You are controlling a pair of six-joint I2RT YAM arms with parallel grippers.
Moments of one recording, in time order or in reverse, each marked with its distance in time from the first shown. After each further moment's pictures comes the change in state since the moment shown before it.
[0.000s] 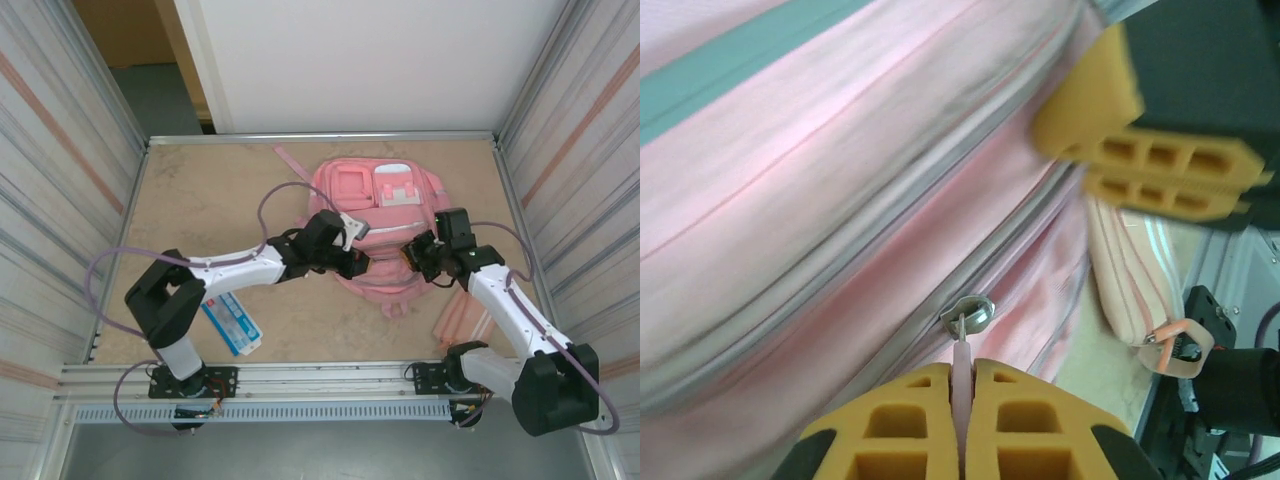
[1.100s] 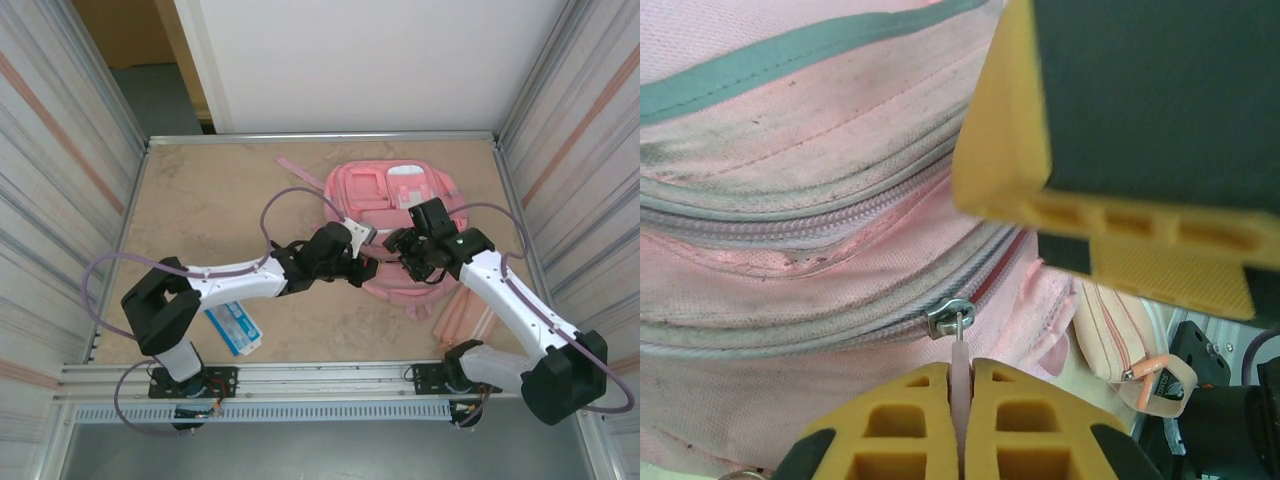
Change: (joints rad) left arm -0.115 -0.028 -0.019 0.100 -0.145 -0.064; right arm 0.246 0.061 0.224 -0.263 0.210 -0.006
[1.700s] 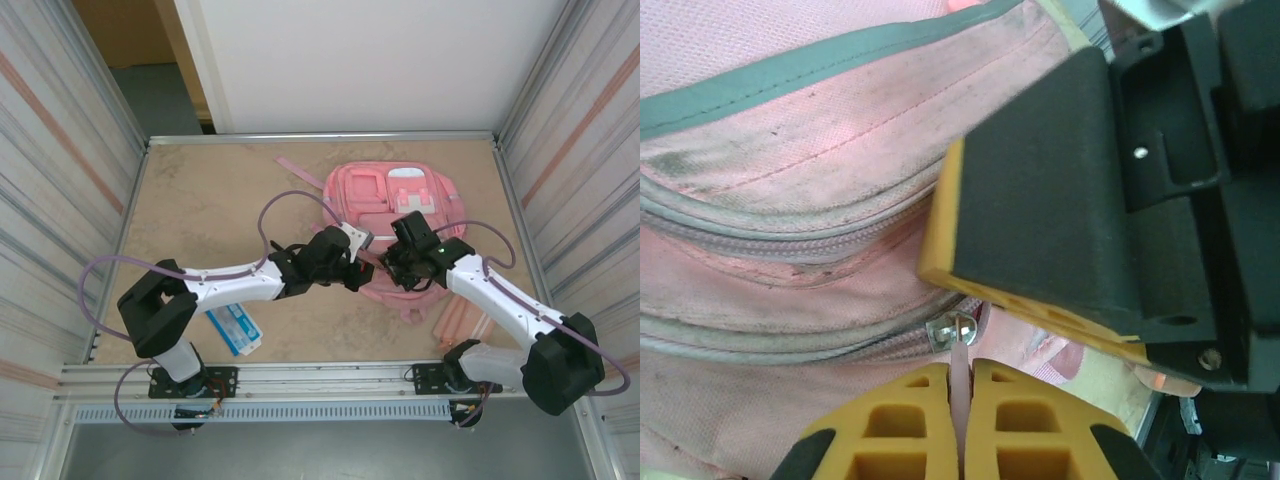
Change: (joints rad) left arm -0.009 -0.016 -0.027 -0.034 -0.015 0.002; right arm 0.097 0.054 -0.123 0.140 0.040 0.237
